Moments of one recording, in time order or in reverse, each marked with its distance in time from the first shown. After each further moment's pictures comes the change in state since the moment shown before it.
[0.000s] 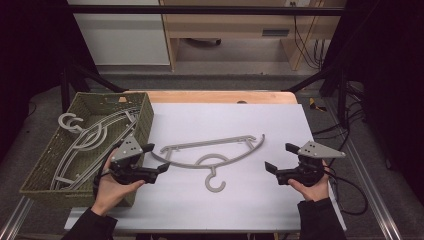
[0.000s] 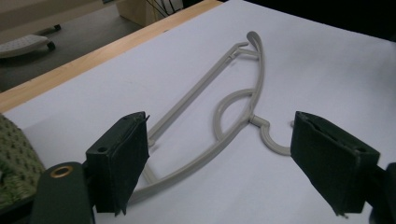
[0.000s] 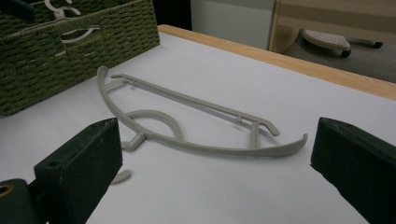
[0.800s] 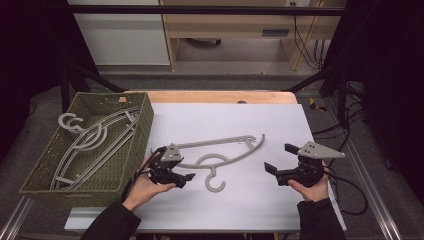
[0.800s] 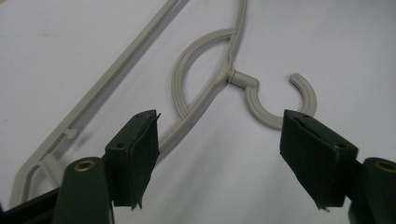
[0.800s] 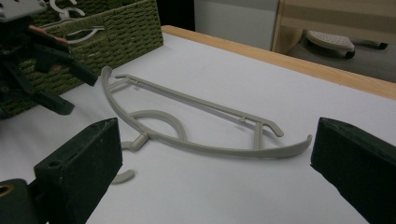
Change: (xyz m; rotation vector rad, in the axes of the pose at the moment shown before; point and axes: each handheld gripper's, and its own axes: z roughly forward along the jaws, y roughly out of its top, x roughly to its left) left arm -0.020 -0.016 0.095 0.251 -0.108 0.063; right arm 0.001 -0.001 0.000 -0.004 0.013 -0.004
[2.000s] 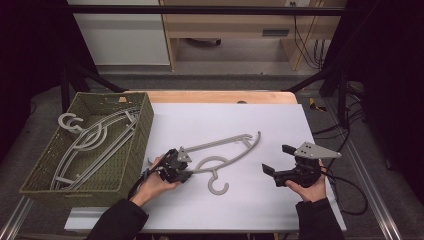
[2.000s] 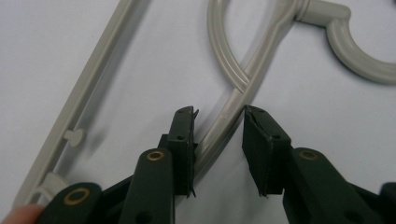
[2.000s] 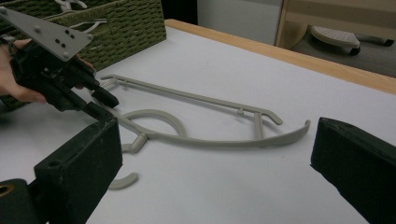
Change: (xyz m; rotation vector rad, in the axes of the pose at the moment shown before) left arm 0.006 -0.009 0.039 0.221 0.076 0.049; right arm 0.002 -0.002 0.005 0.022 0.014 -0.013
